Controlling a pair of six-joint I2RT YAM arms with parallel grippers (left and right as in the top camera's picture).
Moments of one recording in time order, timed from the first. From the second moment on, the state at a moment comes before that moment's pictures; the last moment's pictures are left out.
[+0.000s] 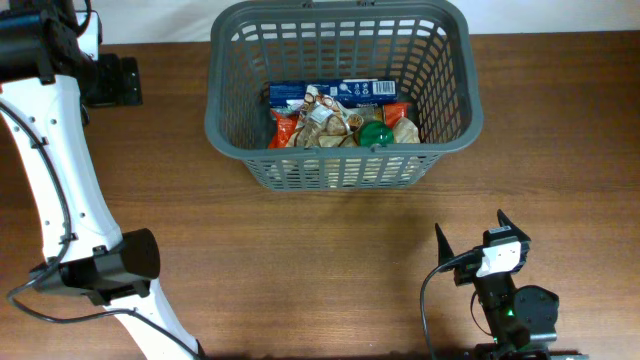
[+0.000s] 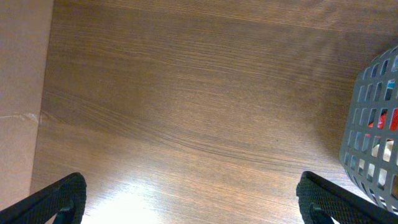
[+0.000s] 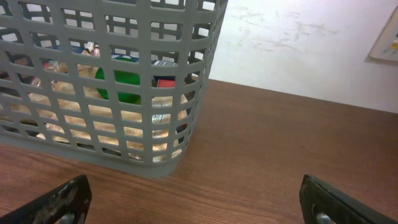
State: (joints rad) left arm 0.19 2.08 2.64 -1.69 -0.16 0.08; right arm 0.03 0.01 0.06 -0.18 -0.13 -0.13
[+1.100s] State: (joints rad) left arm 0.08 1.15 1.45 -0.83 -0.16 0.07; right arm 0.03 0.01 0.06 -0.17 -0.13 -0.13
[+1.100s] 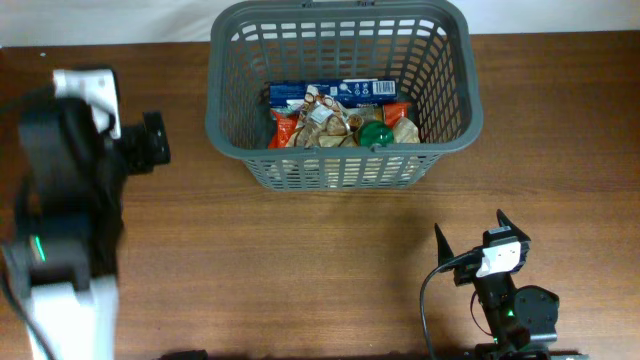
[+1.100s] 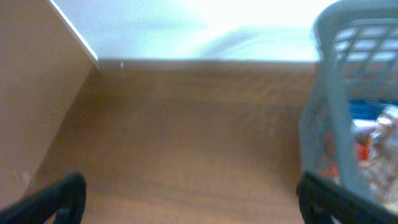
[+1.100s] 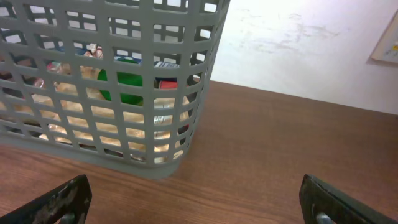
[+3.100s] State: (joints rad) left arm 0.01 0.08 0.02 -0.06 -0.17 0.07; right arm 0.03 0.01 0.06 -0.17 -0.13 -0.13
